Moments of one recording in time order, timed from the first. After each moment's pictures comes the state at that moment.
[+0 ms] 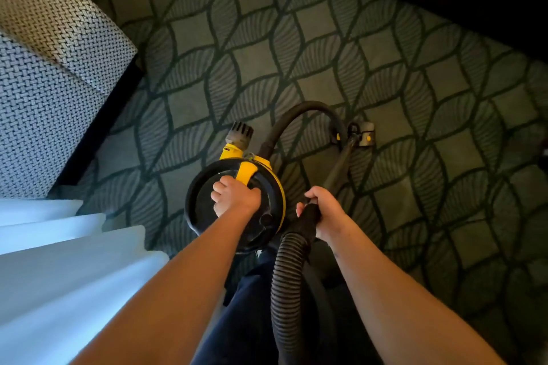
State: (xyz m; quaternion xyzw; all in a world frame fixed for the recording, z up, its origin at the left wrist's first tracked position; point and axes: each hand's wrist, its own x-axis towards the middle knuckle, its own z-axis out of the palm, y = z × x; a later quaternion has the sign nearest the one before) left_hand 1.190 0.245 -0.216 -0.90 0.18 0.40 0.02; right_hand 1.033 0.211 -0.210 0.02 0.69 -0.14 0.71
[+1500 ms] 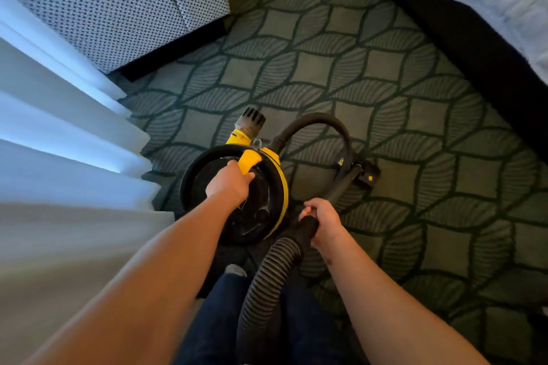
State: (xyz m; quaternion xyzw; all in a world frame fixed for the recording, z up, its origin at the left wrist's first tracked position) left_hand 0.973 0.279 -0.167 -0.93 0.10 0.33 -0.07; right_hand 0.821 0.168 -0.186 -0.09 0.67 -0.03 0.74
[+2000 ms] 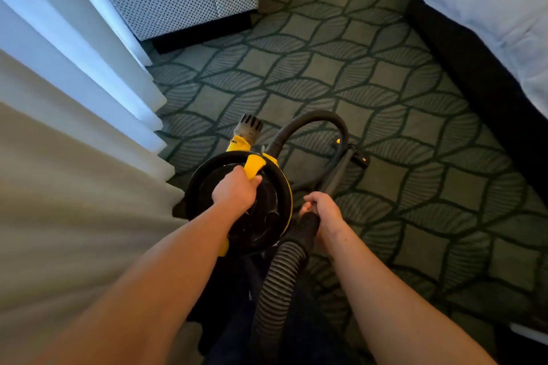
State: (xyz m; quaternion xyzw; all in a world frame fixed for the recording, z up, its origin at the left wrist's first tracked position) left_hand 0.741 0.325 -0.136 -0.95 0.03 0.29 -0.13; right_hand 0.637 0.189 -0.151 -0.23 0.62 0.04 0.75
